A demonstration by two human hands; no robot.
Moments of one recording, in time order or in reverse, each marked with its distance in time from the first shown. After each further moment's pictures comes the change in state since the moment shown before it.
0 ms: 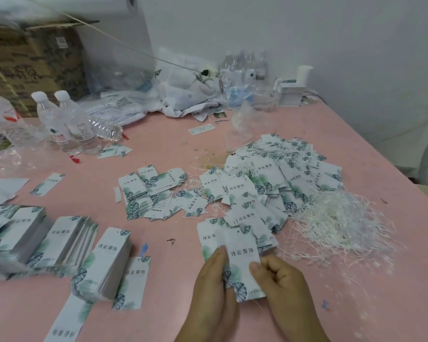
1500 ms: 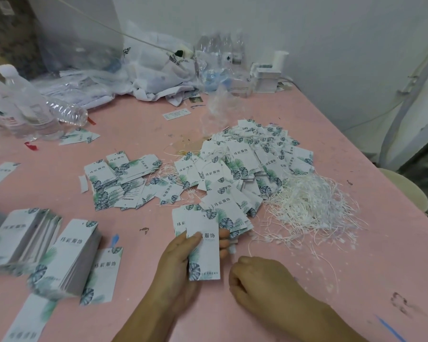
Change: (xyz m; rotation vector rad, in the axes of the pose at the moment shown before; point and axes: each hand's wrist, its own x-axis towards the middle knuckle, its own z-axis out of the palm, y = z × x) left_hand 0.024 0.017 -0.025 0.237 -0.122 0.088; right_hand 0.001 0.000 -0.022 -1.171 -0.424 -0.267
